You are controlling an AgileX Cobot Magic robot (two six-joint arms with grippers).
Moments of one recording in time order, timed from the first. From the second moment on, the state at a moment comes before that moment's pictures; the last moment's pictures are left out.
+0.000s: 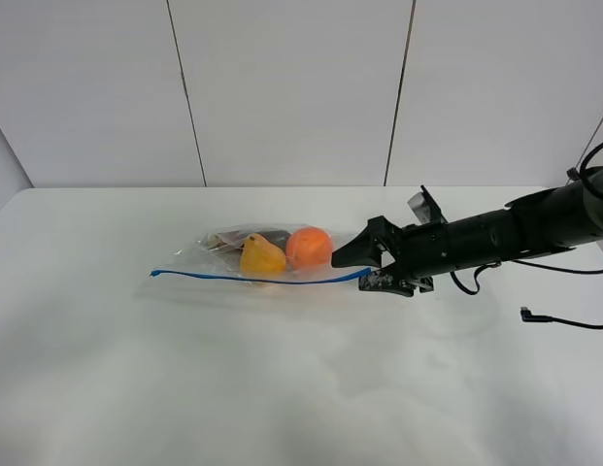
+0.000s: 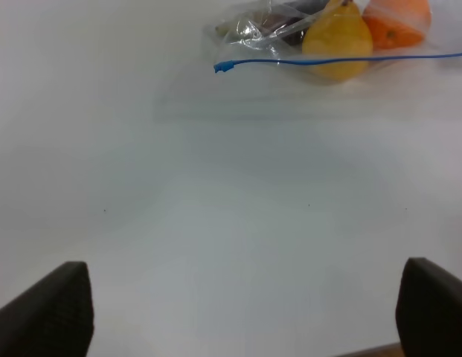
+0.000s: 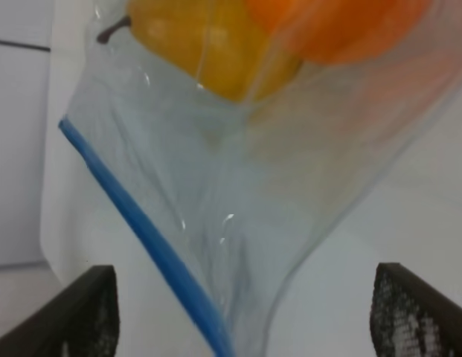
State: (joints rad) left arm -0.06 0.00 -0.49 -0.15 1.08 0.11; right arm 0.10 1.92 -0.93 1.45 0.85 -1.14
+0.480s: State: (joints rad) left arm -0.06 0.00 -0.49 -0.15 1.08 0.11; right arm -0.12 1.57 -0.93 0.98 0.67 -0.96
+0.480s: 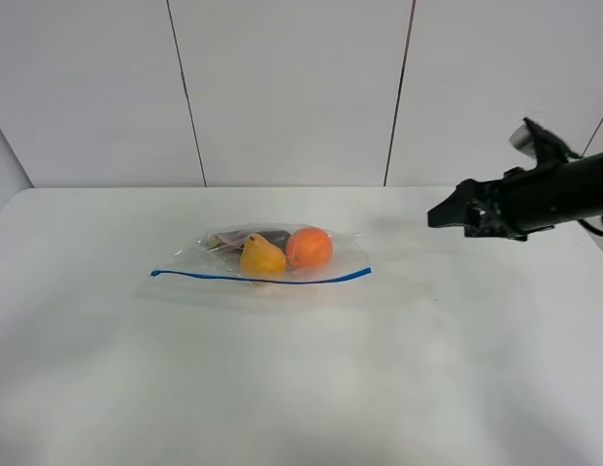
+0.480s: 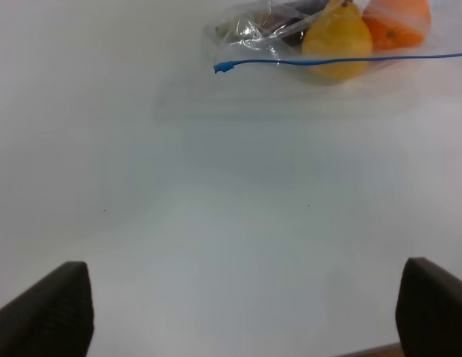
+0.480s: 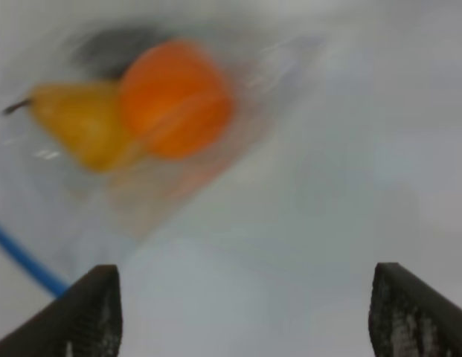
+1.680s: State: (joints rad) left arm -0.06 0.00 -0.49 -0.15 1.08 0.11; right arm -0.05 1.15 -0.93 -0.01 0.58 -0.08
